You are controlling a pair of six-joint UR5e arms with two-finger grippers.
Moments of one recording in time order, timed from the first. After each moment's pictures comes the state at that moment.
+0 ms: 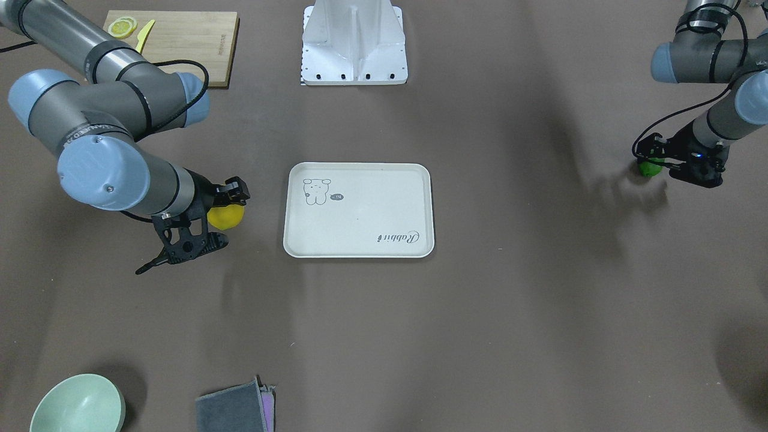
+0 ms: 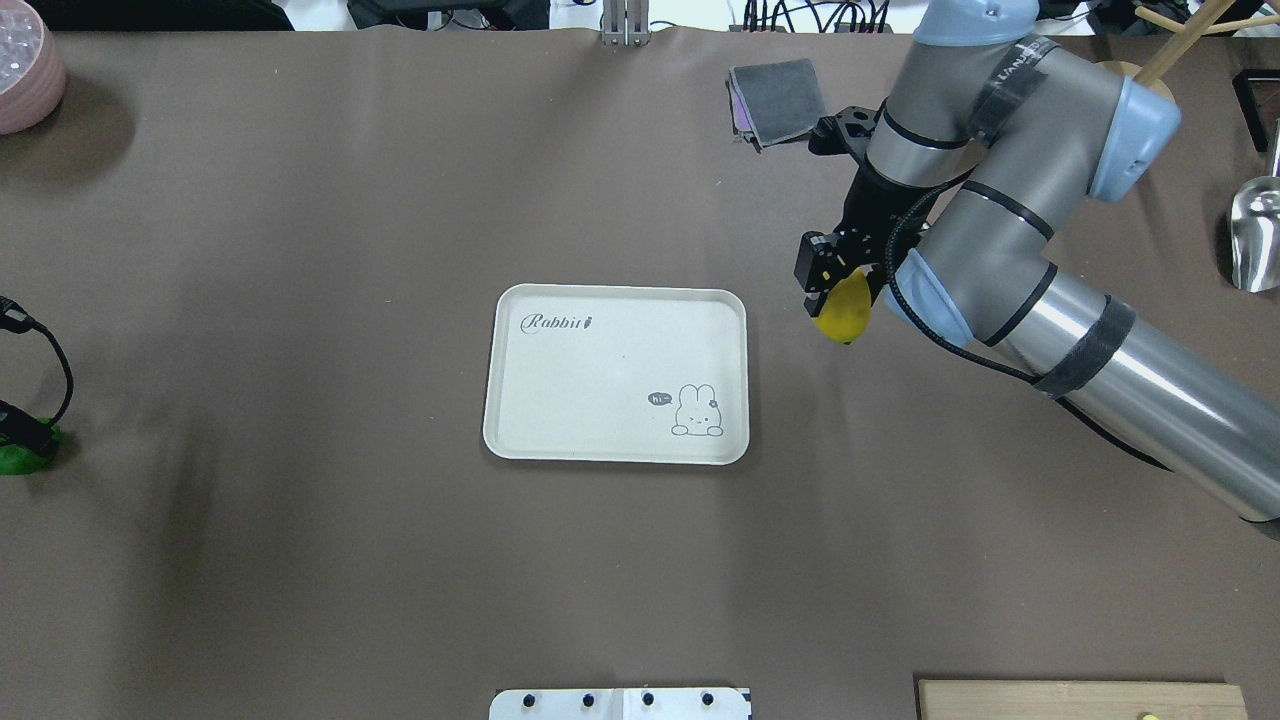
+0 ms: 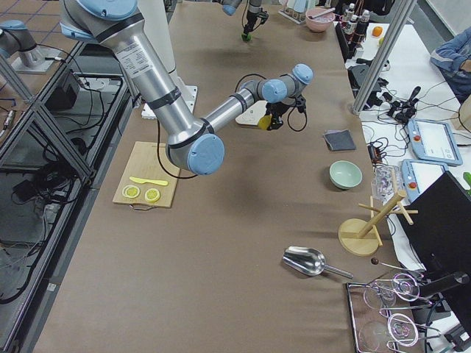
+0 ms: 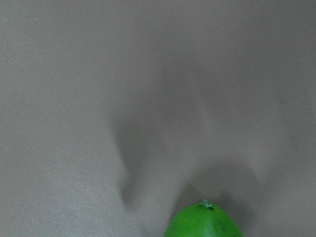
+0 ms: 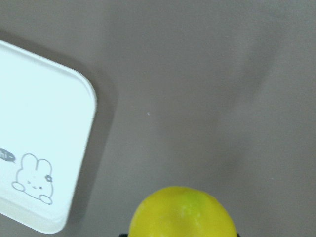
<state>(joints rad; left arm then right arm) -0.99 -1.45 -1.62 -1.93 -2.24 -0.23 0.86 -0.93 1.52 -1.76 2.47 0.51</state>
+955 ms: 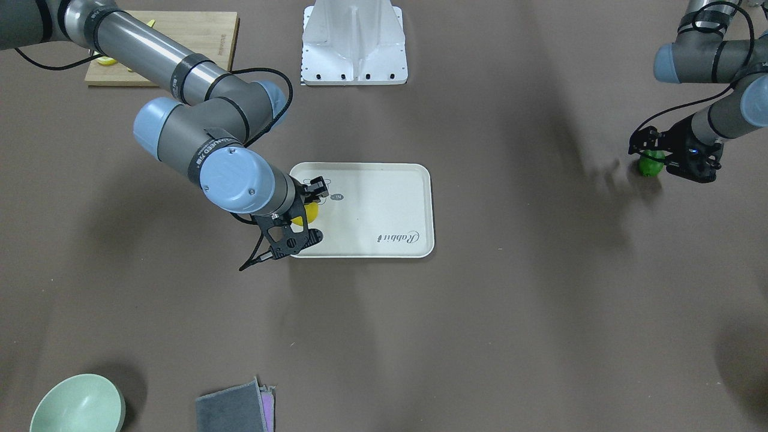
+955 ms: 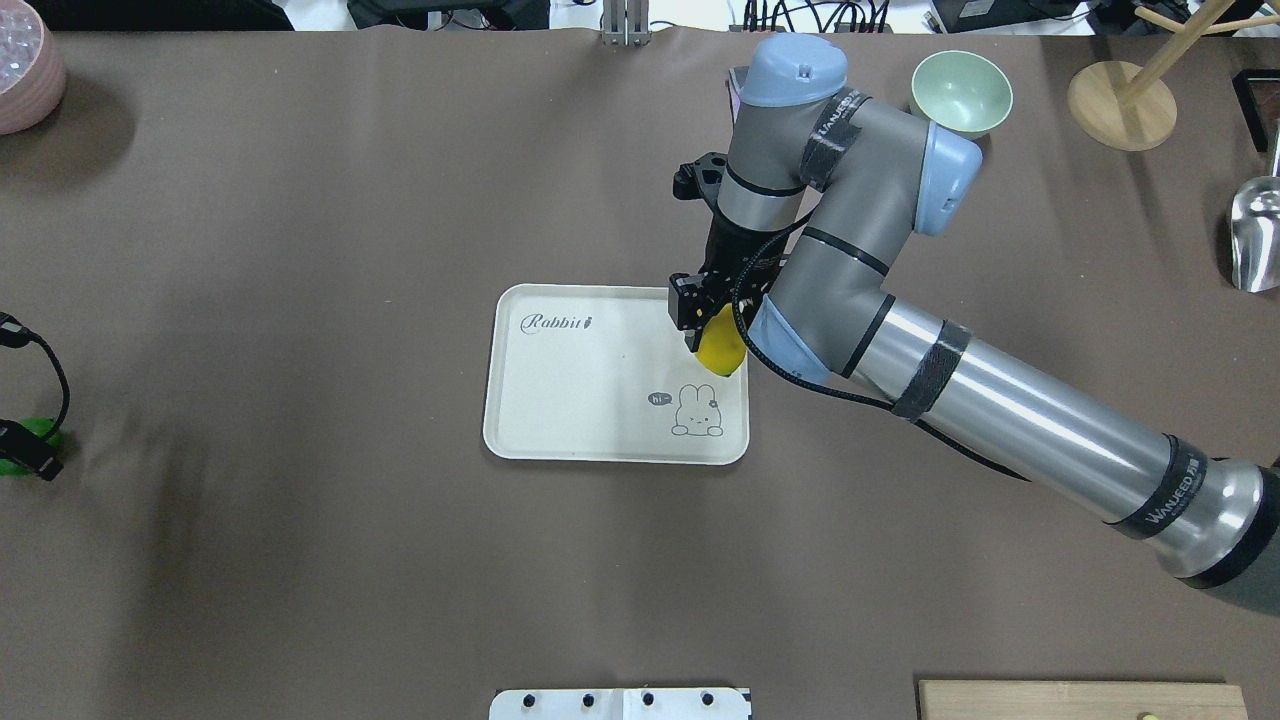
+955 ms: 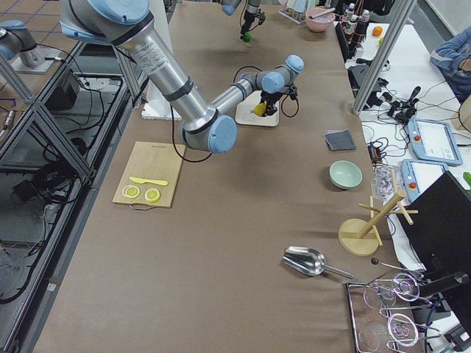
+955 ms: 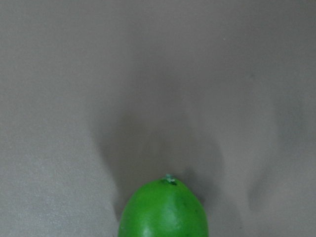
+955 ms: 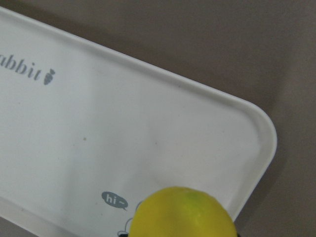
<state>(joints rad) -0.99 -1.43 -1.60 -1.93 -2.37 -0.26 0.72 -0.76 1.31 -1.63 2.41 0.58</state>
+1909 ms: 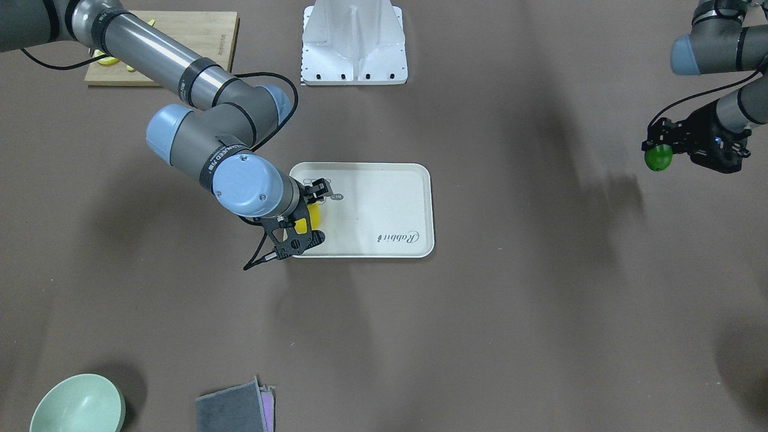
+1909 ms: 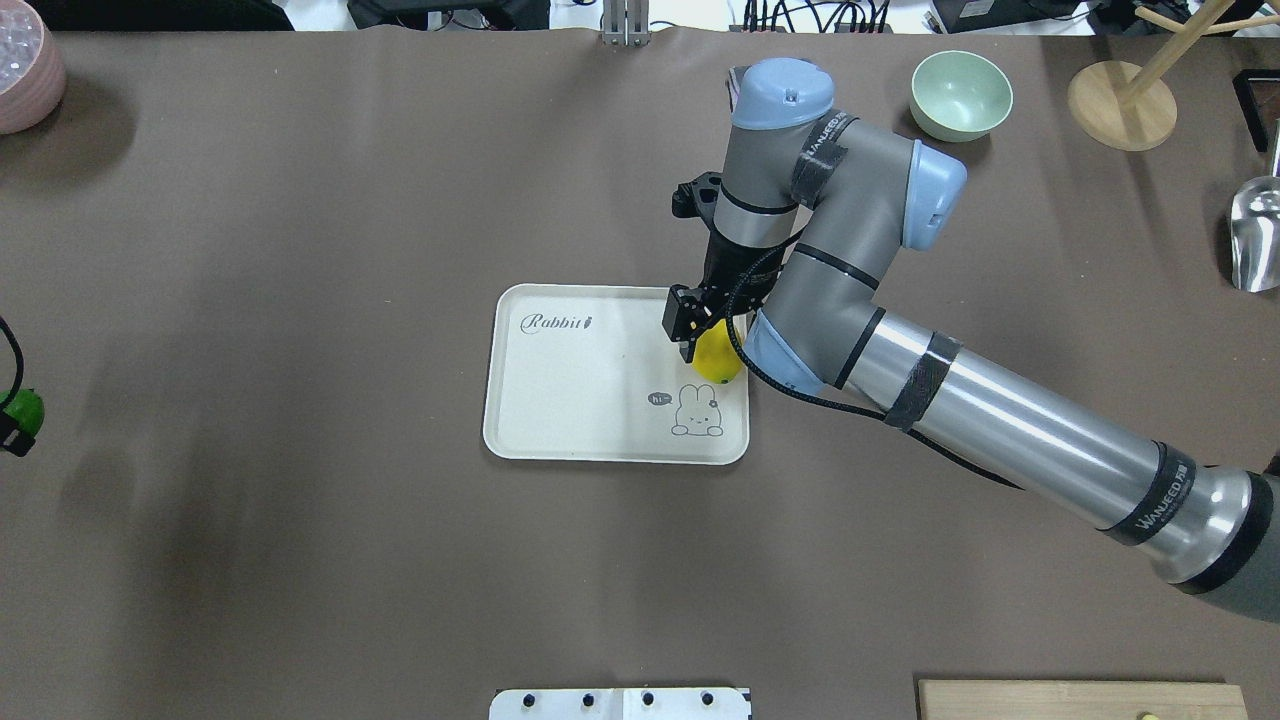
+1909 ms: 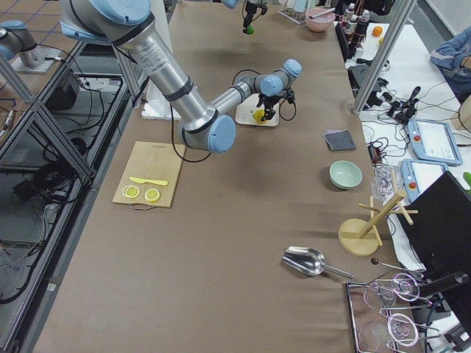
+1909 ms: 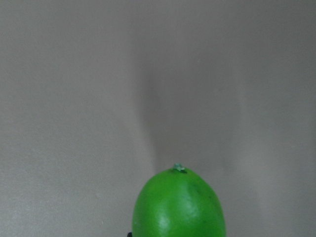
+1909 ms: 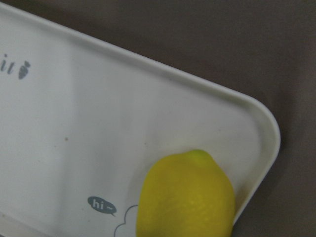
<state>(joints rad) -1.11 -1.40 -1.72 -1.89 -2.49 -0.26 0.72 -0.76 1.29 -1.62 2.41 0.58</state>
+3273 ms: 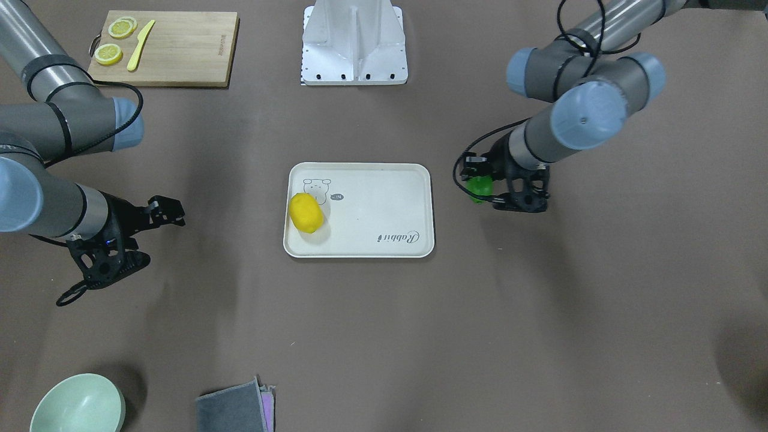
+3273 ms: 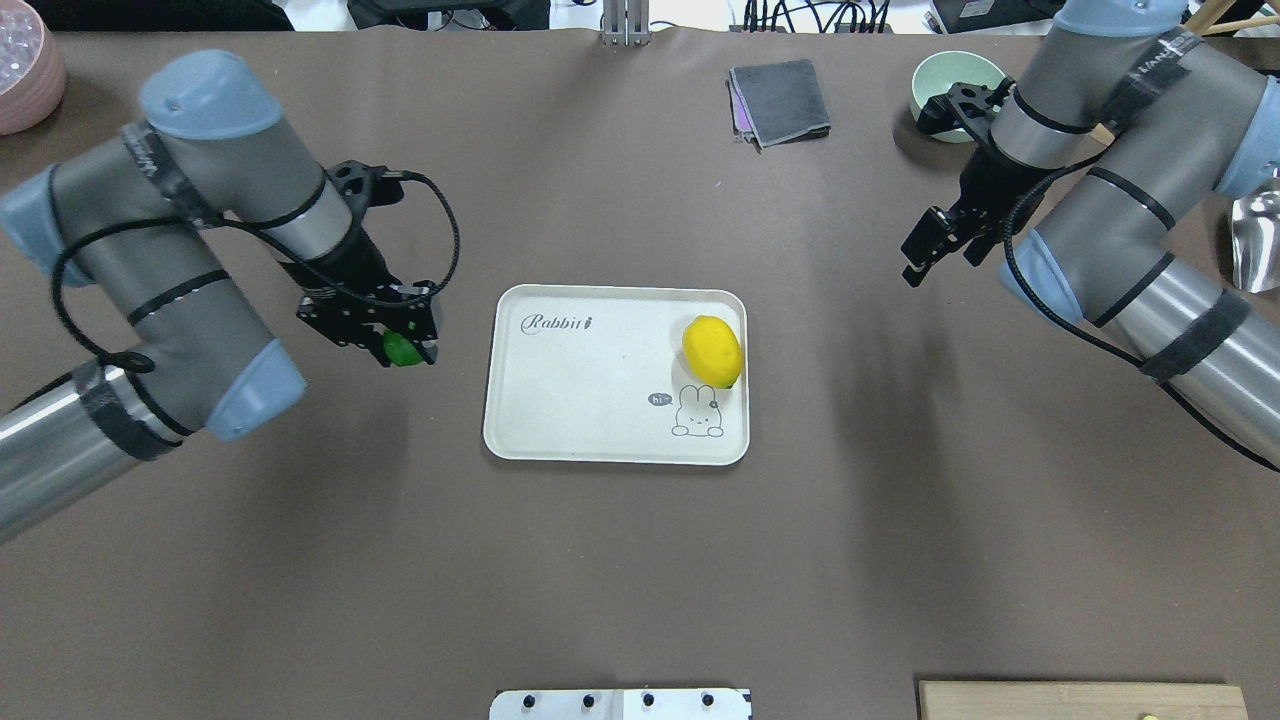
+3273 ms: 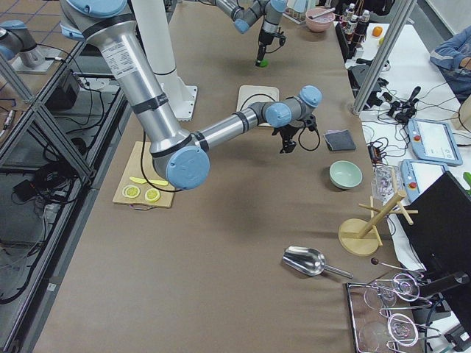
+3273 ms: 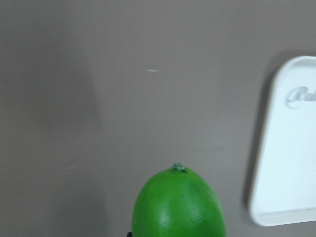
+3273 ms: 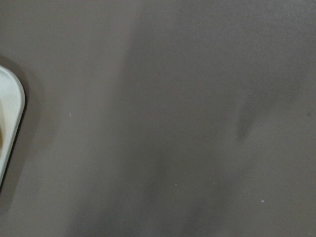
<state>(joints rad) -0.77 -2.14 -1.60 -1.65 -2.43 -0.94 1.00 -1.11 1.53 -1.63 2.43 0.20</state>
